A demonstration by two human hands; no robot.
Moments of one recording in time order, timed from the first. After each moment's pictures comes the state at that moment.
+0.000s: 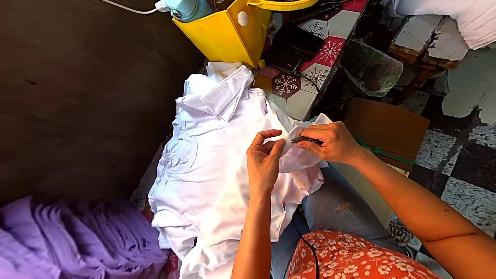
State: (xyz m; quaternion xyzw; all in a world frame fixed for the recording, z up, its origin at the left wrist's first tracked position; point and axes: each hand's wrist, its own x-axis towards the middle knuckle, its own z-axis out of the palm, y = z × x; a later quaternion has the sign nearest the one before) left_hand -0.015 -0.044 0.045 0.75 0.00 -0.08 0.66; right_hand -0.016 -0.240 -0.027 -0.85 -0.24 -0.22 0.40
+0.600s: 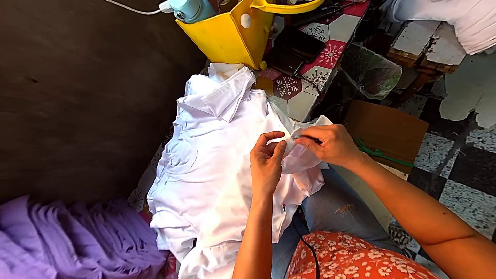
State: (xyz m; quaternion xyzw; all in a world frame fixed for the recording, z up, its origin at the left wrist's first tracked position) left_hand -0.016 -0.043 0.039 0.74 -0.02 -0.08 0.67; right_hand -0.020 -0.231 -0.019 -0.87 -0.16 -0.21 0.42
